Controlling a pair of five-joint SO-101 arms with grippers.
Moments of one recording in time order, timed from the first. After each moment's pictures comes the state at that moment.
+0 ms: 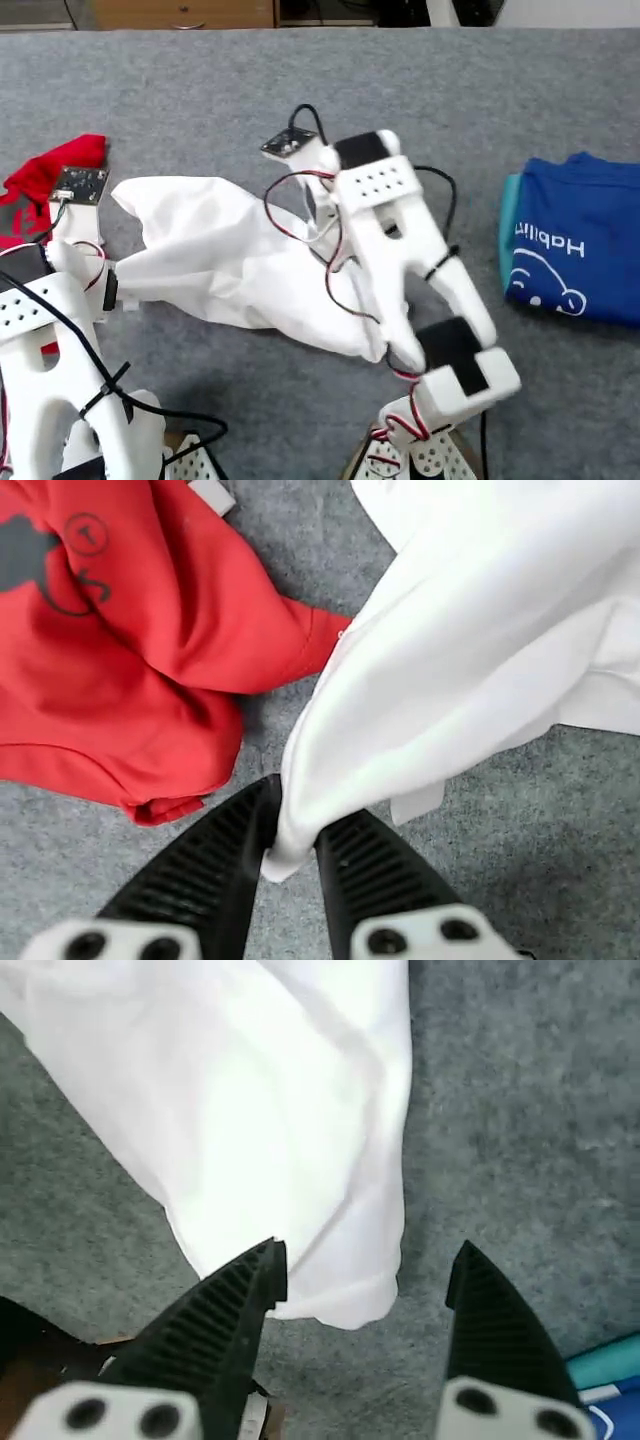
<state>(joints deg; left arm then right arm) -27.6 -38.6 43.0 79.1 -37.4 -24.4 6.9 1.5 96.0 14.5</state>
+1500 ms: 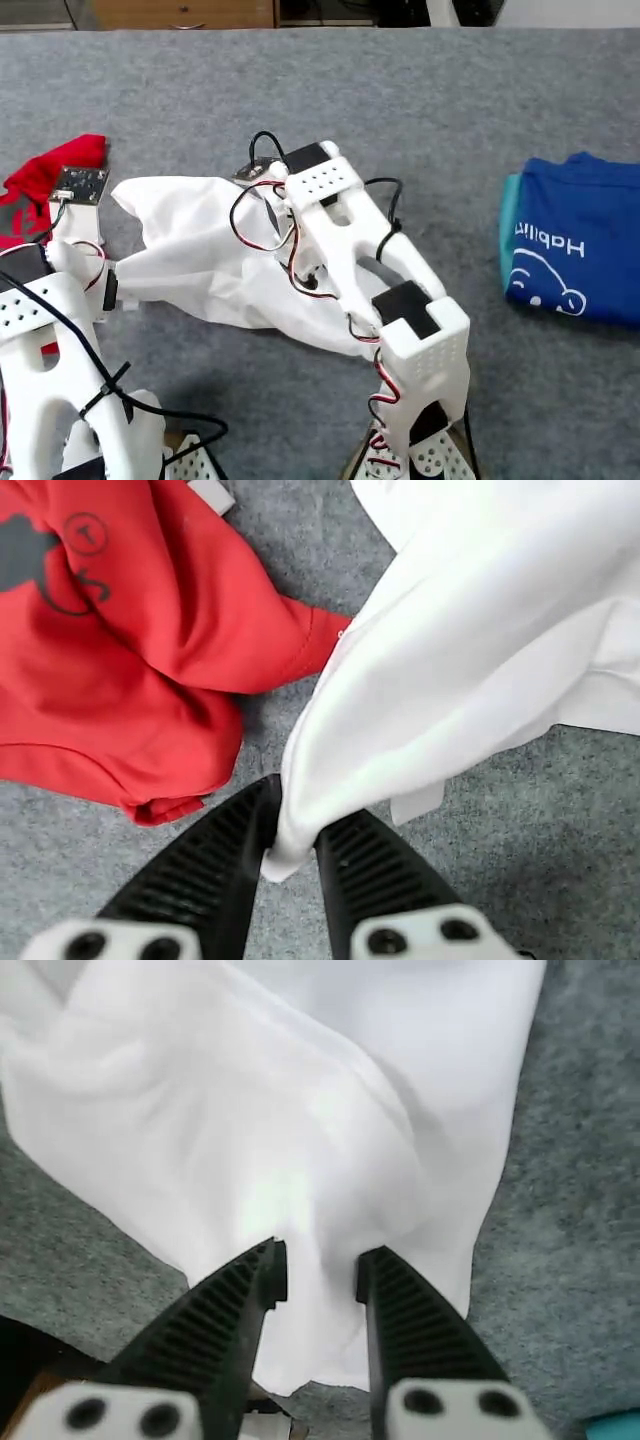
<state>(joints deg) -27.6 -38.6 43.0 79.1 -37.4 -30.5 23.1 -2.8 93.0 10.1</state>
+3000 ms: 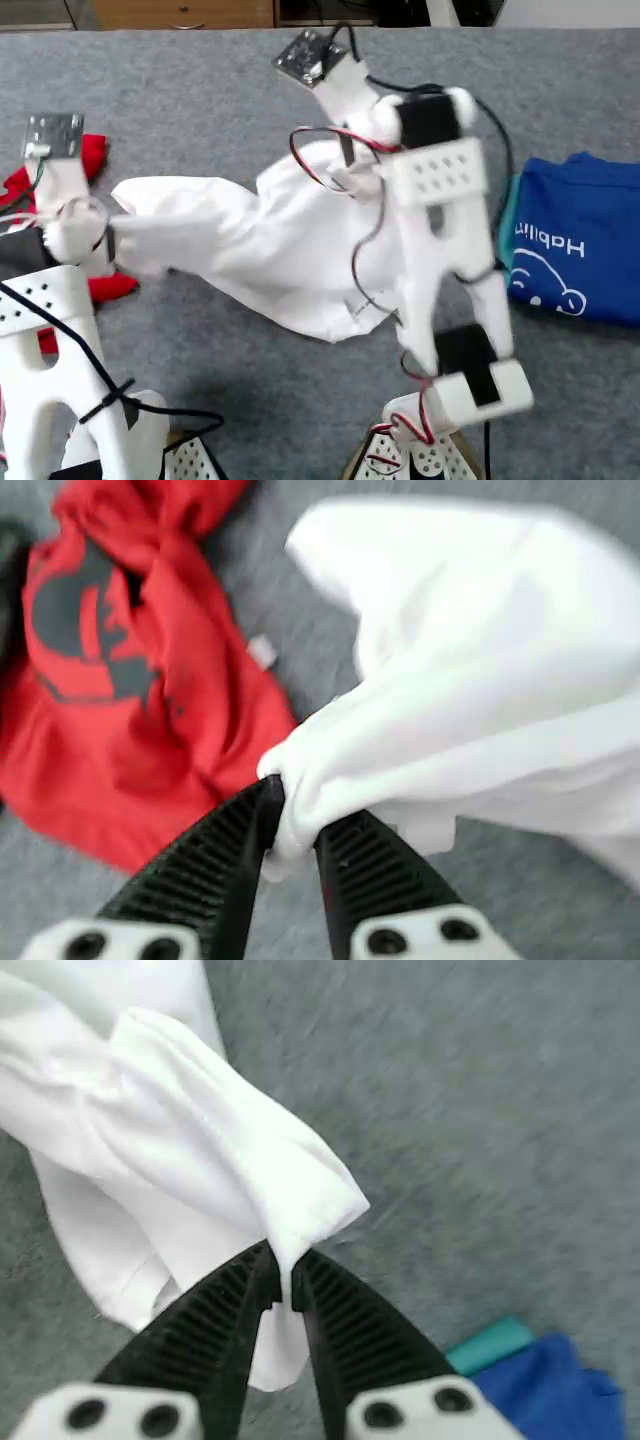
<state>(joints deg) -17.8 -38.6 23.8 79.1 -18.8 -18.0 -0.4 -29.8 101.0 26.5</state>
